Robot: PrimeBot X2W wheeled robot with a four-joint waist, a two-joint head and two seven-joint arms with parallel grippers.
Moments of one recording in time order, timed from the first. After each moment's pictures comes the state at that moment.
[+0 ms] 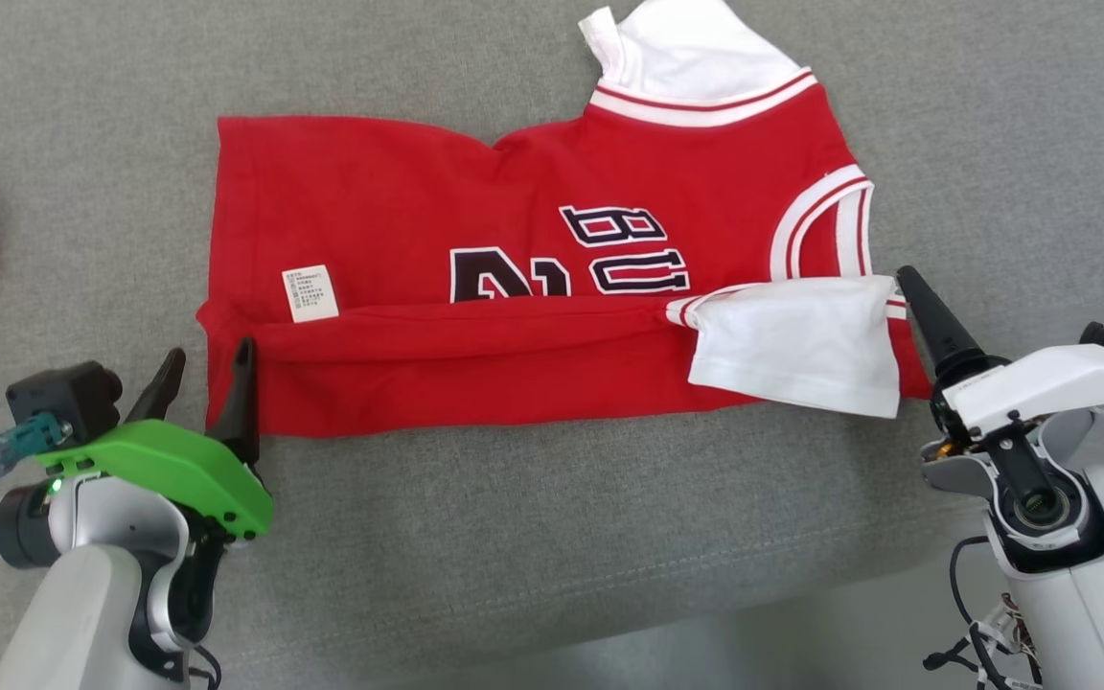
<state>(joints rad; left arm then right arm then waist) -0.24 0.24 -0.25 0.11 -0.67 0.11 0.10 -0.21 -0.16 0.13 0.17 1.19 -0.12 0.11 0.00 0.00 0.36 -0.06</state>
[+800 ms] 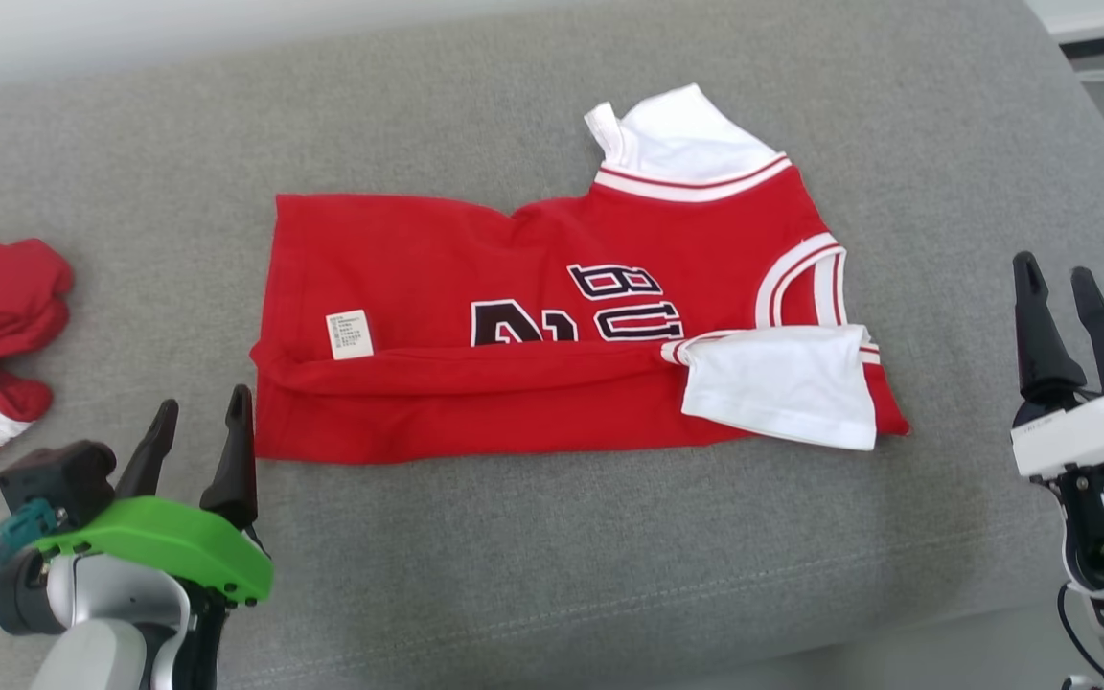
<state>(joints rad) -0.10 0.24 -0.23 0.02 -0.65 0.11 0.00 -0.11 -0.34 0.15 0.03 0.79 -0.10 -0.13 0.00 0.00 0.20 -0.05</state>
